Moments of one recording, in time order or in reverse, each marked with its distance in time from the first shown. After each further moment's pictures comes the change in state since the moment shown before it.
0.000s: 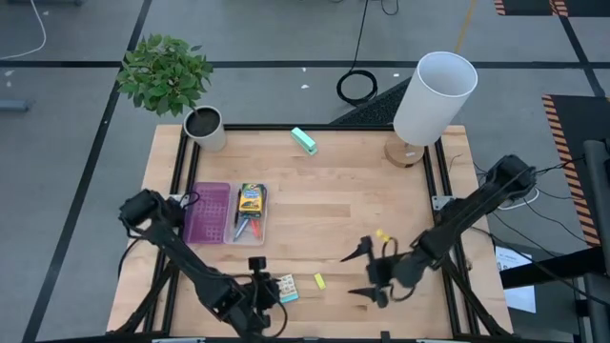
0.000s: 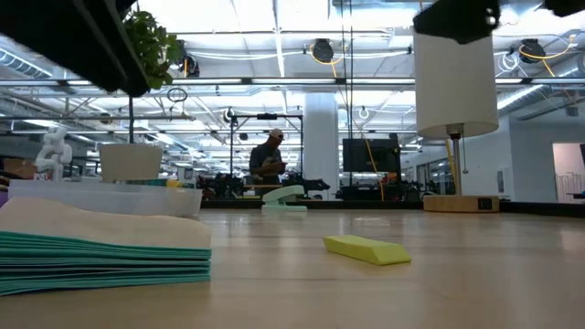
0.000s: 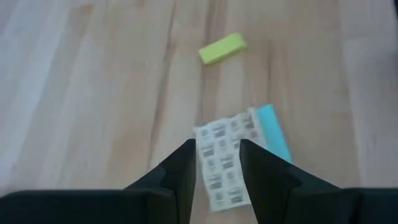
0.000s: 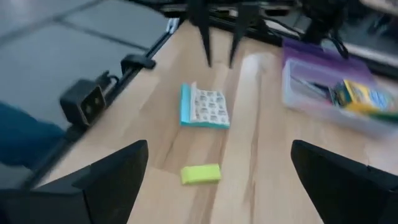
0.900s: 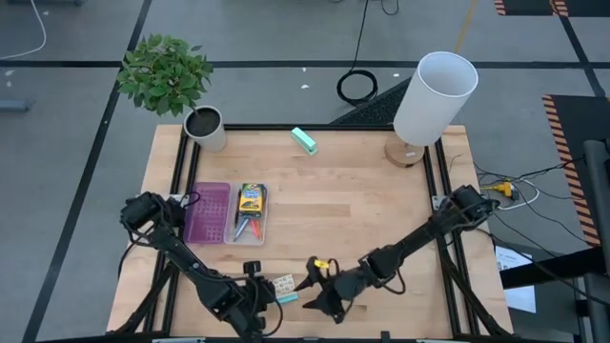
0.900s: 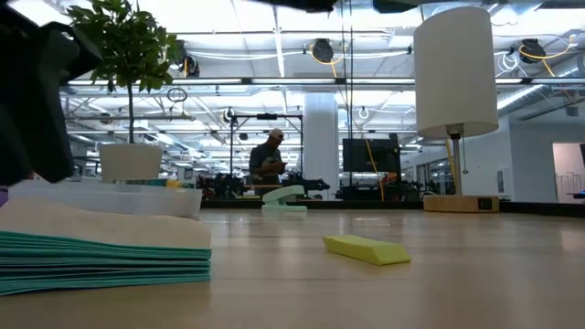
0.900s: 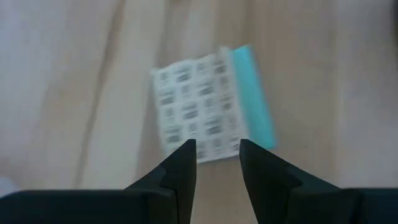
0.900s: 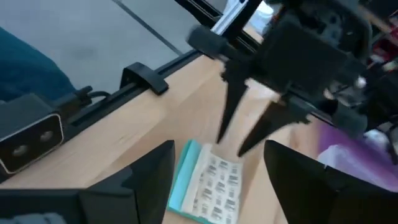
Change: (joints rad) left arm -0.019 0.019 -0.090 0.065 0.163 -0.146; right arm -0.148 0.488 0.445 0.096 -0.259 -0.436
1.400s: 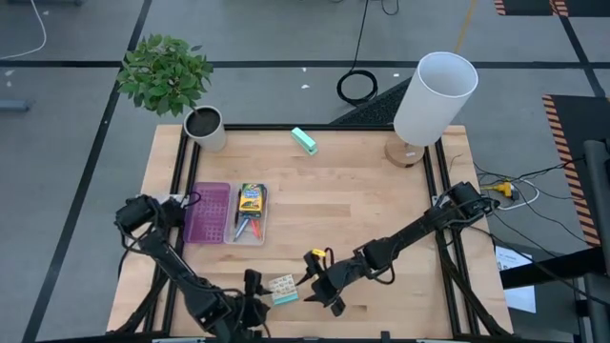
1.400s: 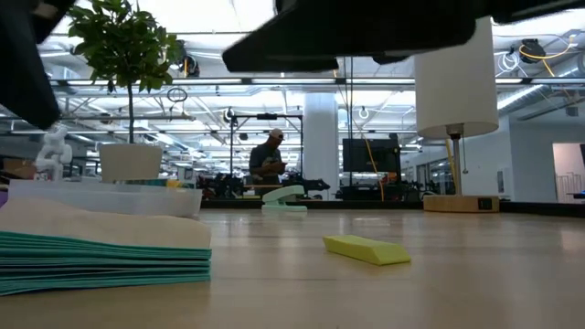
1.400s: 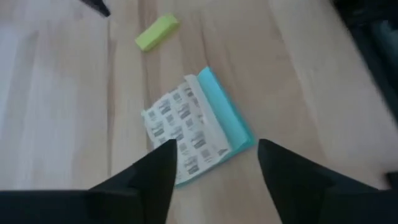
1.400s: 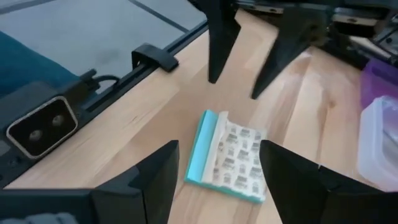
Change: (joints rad) left arm -0.089 -0.001 -0.016 0.086 -0.158 0.332; right arm -0.065 0.000 -0.024 -0.061 -0.136 0.181
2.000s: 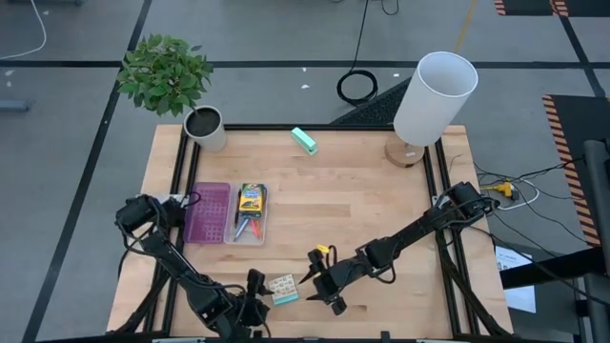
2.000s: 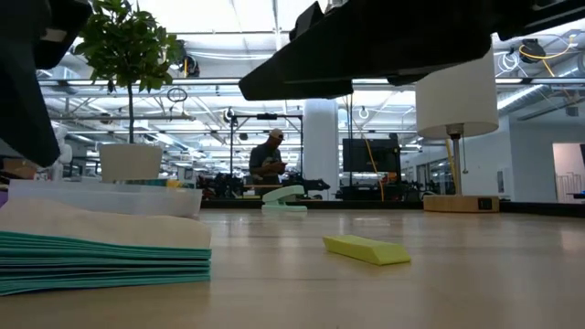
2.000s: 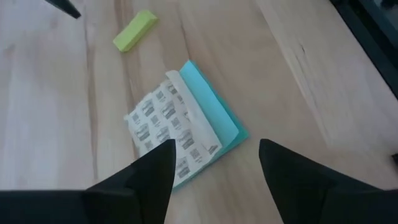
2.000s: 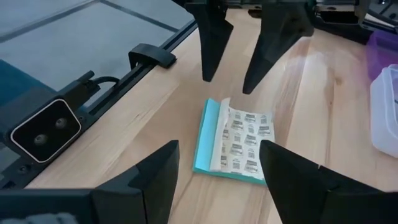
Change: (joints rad) left arm 0.008 0.000 -0.074 0.119 0.043 0.121; right arm -0.001 0.000 -0.061 0.070 0.002 0.122
